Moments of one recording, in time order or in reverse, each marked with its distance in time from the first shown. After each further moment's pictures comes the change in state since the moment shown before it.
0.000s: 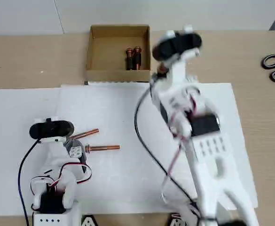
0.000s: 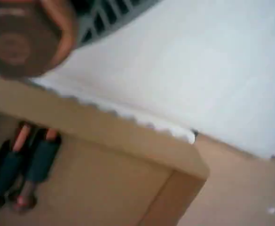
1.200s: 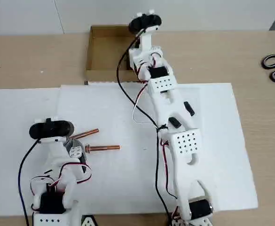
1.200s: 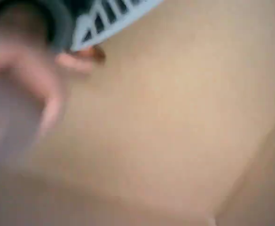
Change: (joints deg) left arm 0.0 0.0 0.0 0.0 0.1; right arm 0.4 91.6 -77.4 -15.2 -0.4
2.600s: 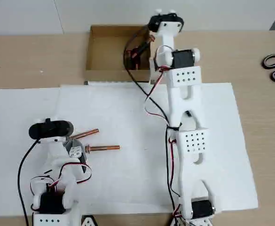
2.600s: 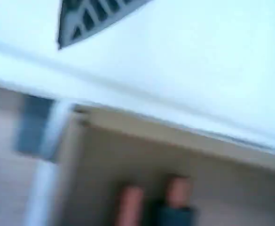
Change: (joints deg) left arm 0.0 0.0 0.0 0.0 0.5; right arm 6.2 -2.5 -34.6 67.5 -0.1
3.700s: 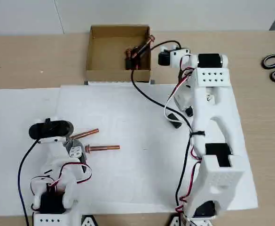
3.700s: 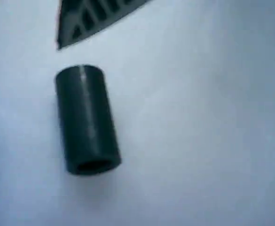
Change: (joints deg) left arm 0.0 0.0 0.0 0.0 0.3; right arm 7.9 -41.3 69.7 -3.2 29.1
